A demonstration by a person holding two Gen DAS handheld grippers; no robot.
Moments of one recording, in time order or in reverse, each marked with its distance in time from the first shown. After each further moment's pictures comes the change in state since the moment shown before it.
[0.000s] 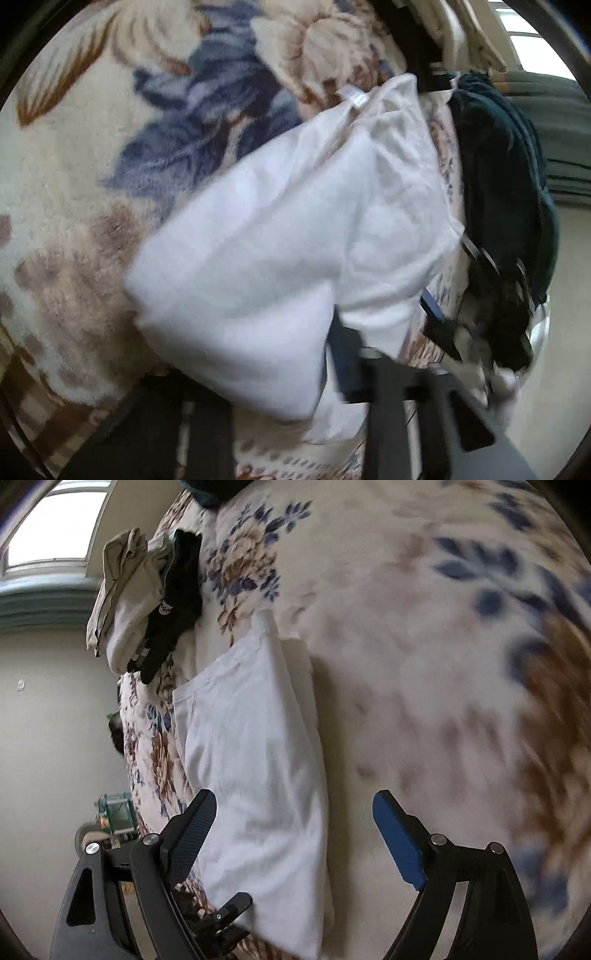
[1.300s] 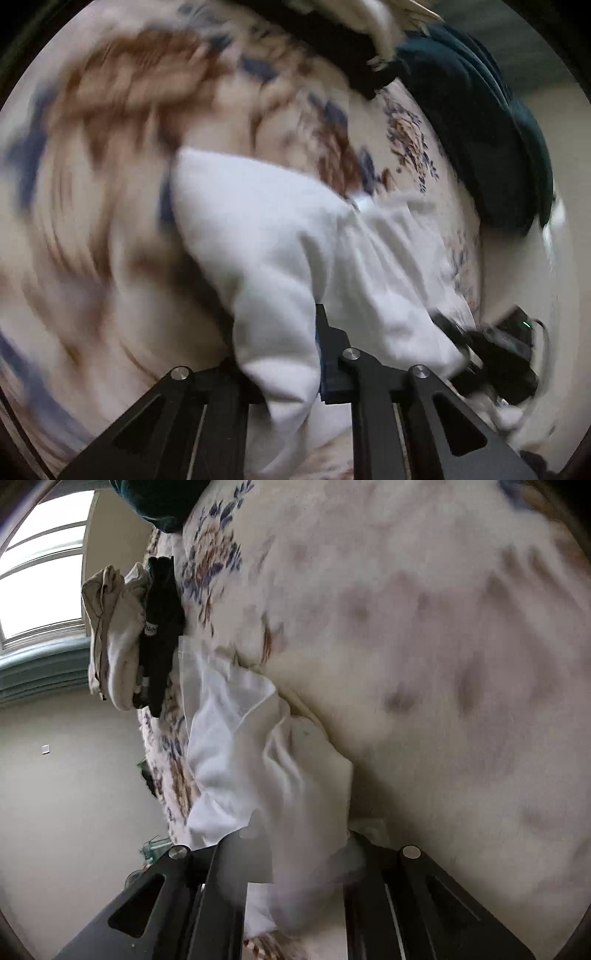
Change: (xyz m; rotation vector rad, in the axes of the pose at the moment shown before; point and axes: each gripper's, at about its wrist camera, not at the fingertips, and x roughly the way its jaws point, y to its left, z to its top) left arm -0.035 -0.032 0.132 0.510 0.097 0.106; right arm 0.036 -0.006 -0.078 0.247 -0.155 0.126
